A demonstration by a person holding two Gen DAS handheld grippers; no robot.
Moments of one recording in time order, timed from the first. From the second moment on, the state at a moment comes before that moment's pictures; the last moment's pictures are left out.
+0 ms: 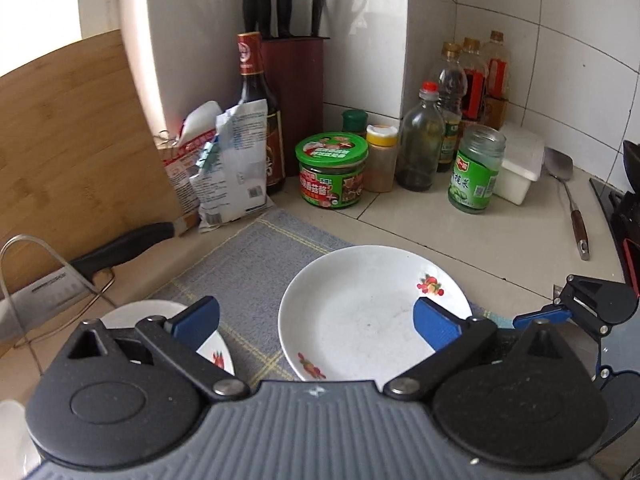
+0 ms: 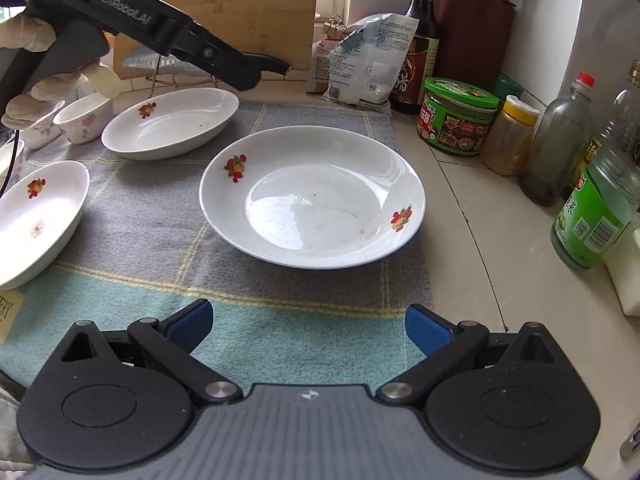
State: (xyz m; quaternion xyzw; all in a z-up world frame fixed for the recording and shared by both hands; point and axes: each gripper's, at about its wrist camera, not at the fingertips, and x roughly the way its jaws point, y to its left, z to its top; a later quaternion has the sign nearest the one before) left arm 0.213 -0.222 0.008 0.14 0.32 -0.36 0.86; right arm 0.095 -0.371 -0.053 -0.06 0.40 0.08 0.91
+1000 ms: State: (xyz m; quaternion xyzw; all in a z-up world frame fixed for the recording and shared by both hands) left arm 0.072 -0.027 -0.037 -0.01 0.41 -0.04 0.91; right arm 0.099 -0.199 -0.082 -0.17 0.38 0.37 0.83
